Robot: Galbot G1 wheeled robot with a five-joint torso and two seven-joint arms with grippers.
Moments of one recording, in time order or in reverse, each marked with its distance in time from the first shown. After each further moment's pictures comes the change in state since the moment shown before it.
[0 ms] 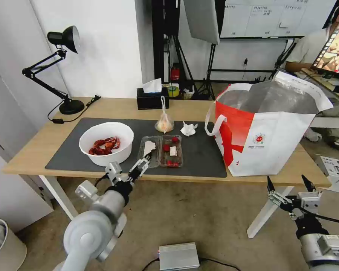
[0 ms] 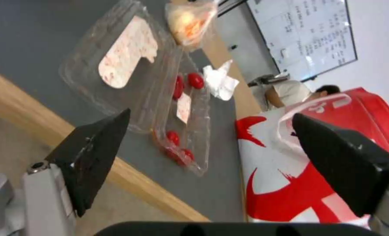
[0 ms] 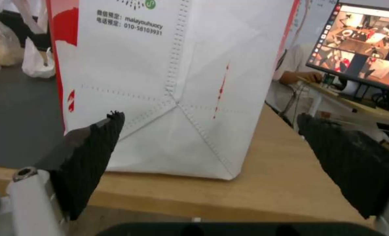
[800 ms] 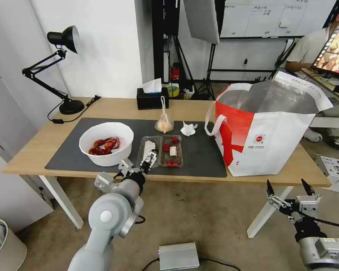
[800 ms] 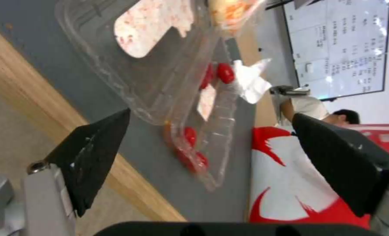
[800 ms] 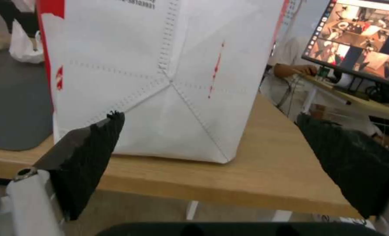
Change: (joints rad) left arm -0.112 -0.140 0.038 0.147 -0.052 -0.035 -0.128; right arm 0.007 0.024 -0.006 -0.030 -0.027 0.000 0.000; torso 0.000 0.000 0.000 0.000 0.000
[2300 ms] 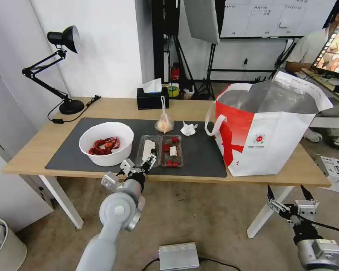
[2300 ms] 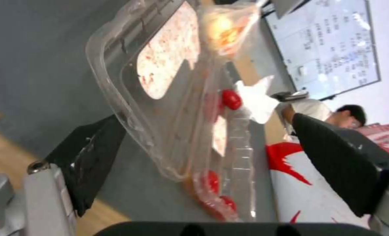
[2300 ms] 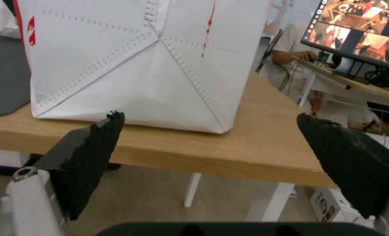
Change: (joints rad) left arm -0.011 0.035 0.016 0.124 0.185 -0.035 0.230; right arm 0.030 0.000 -0.020 -0.088 0.004 0.026 -0.003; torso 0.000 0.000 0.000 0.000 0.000
